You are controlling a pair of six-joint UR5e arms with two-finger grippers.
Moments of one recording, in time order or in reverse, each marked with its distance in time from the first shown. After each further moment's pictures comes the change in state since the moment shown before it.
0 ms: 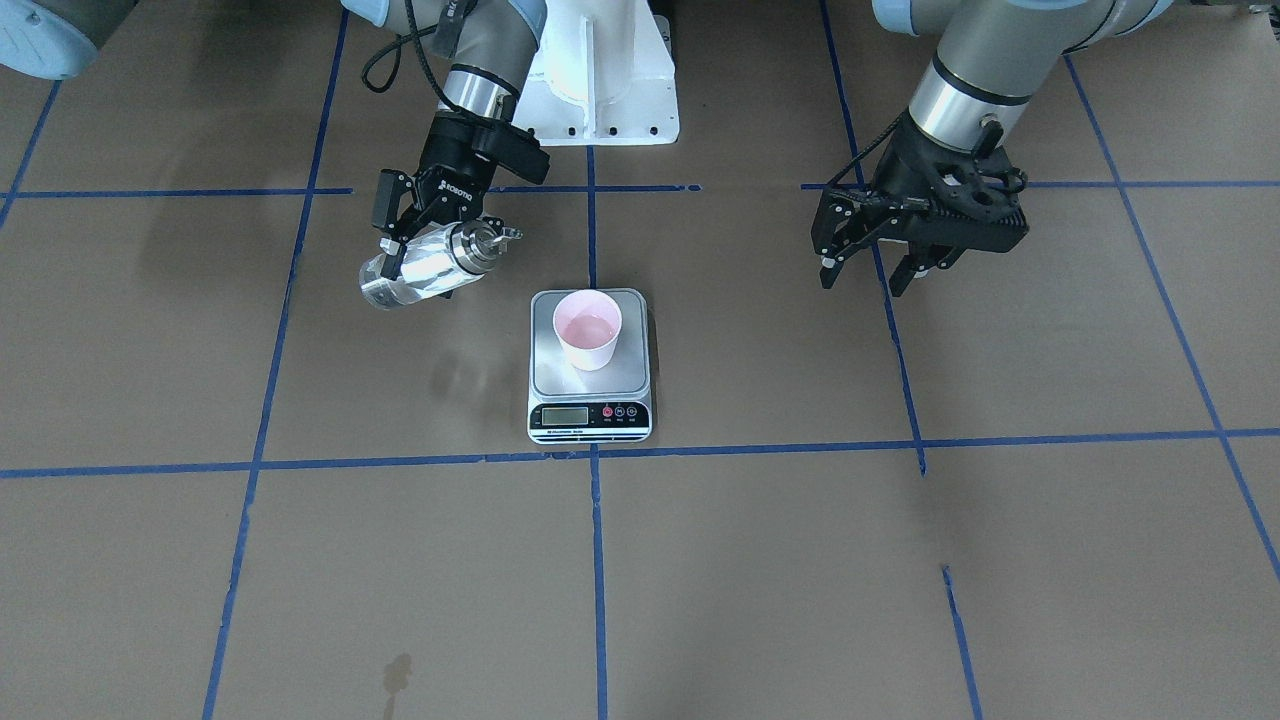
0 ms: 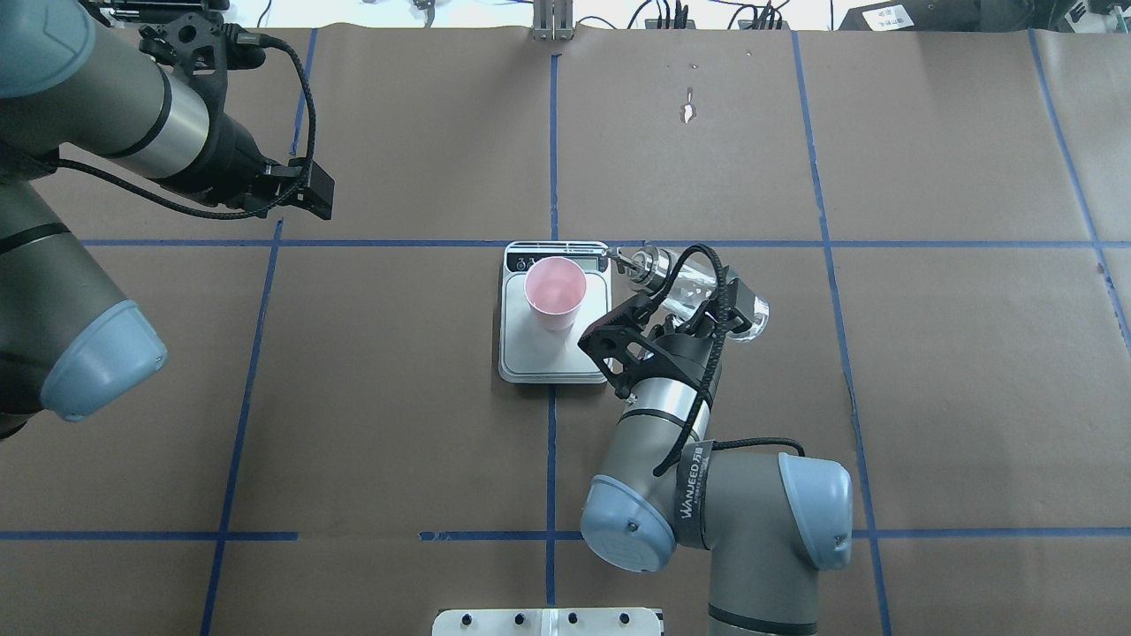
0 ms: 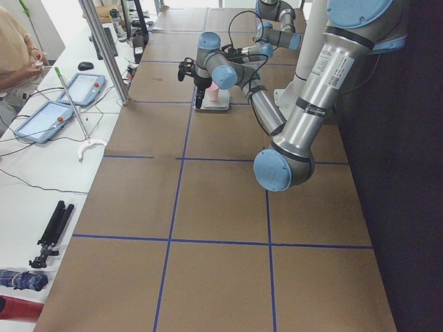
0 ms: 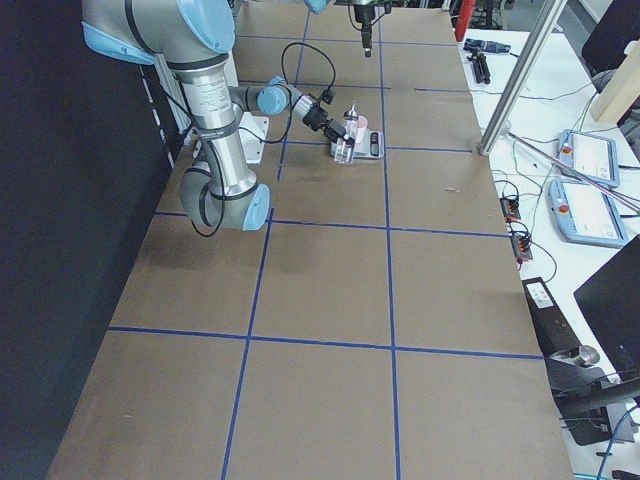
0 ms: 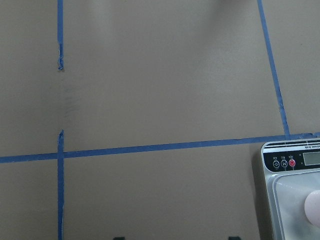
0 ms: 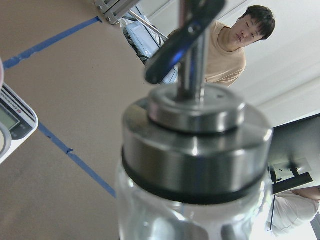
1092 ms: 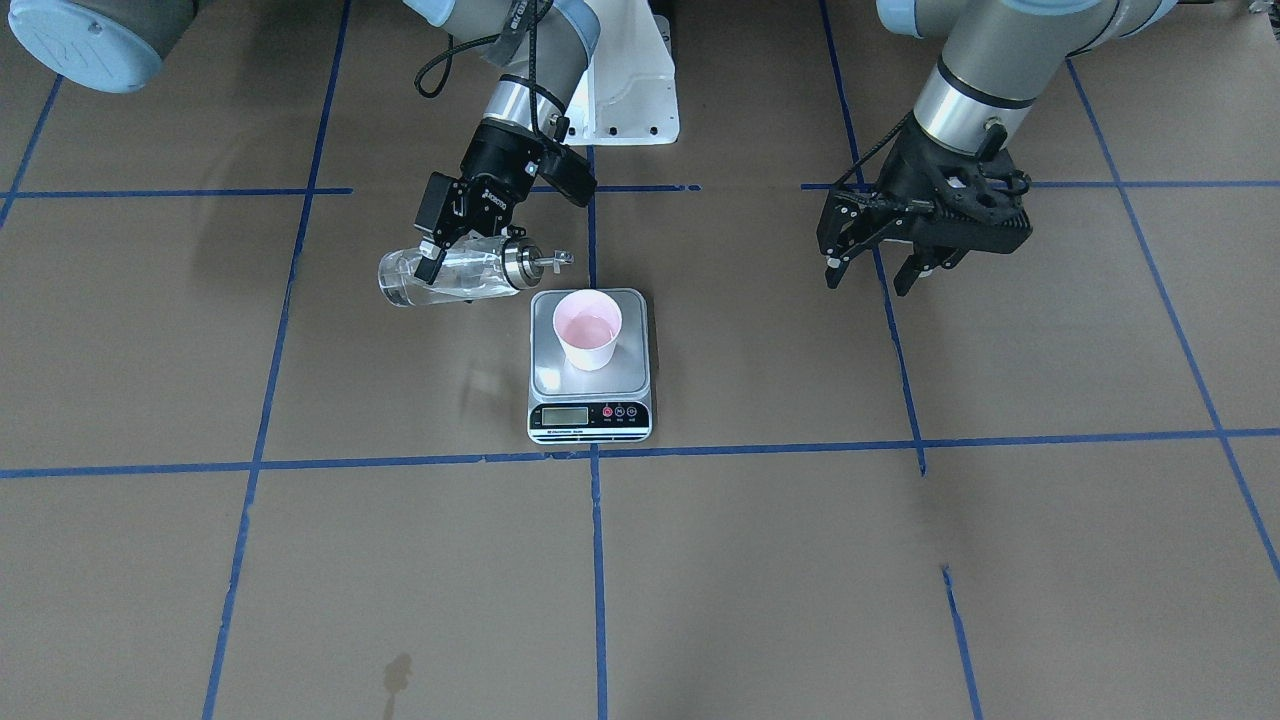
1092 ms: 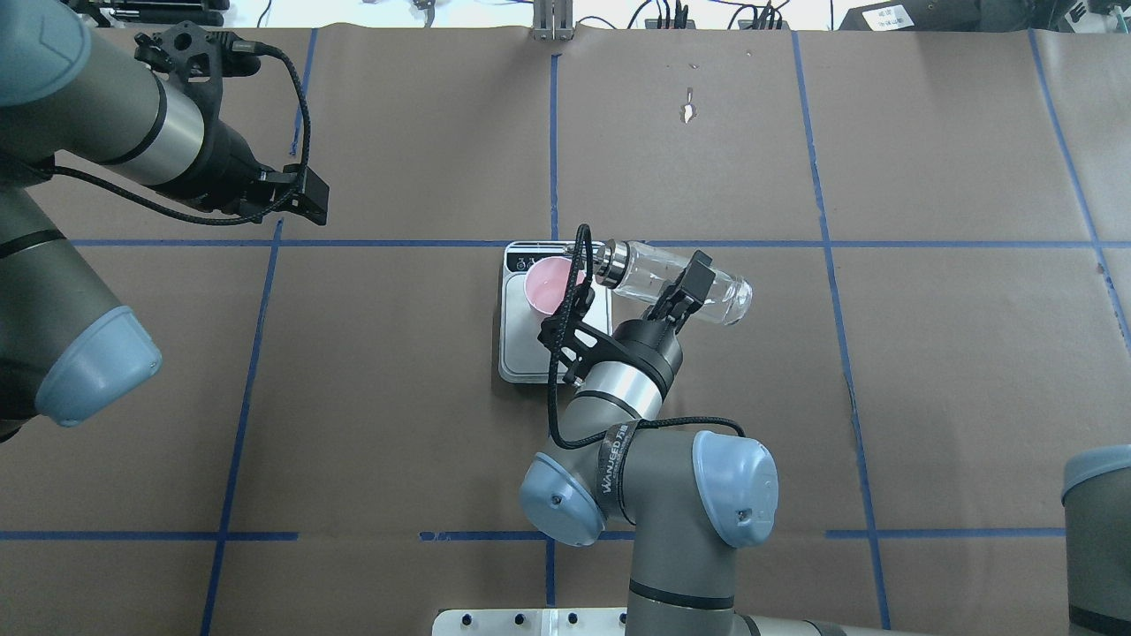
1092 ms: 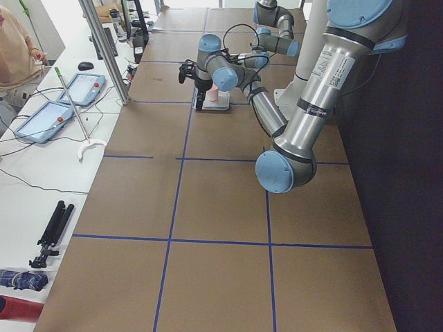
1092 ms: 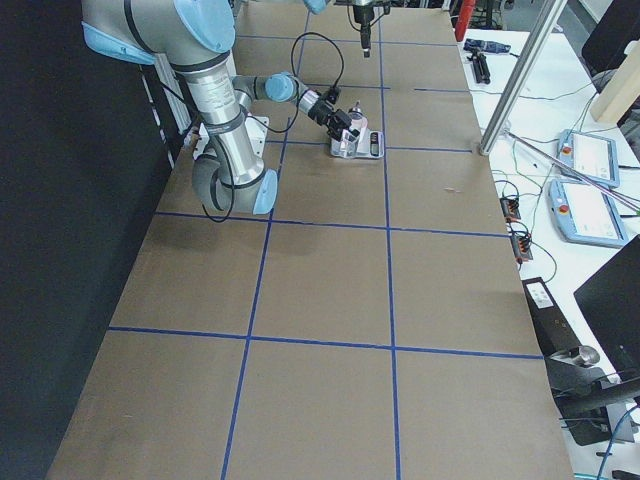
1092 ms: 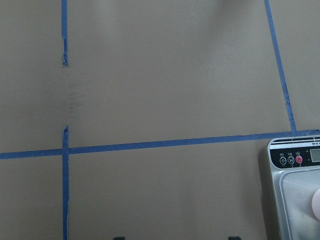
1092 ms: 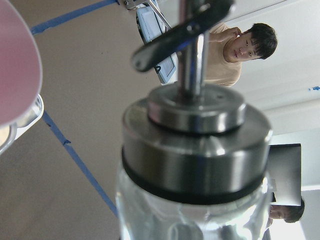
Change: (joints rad) left arm 0.002 0.013 -0.004 -0.005 0.000 0.001; right arm 0.022 0.137 -0.133 -0.162 0.000 -0.110
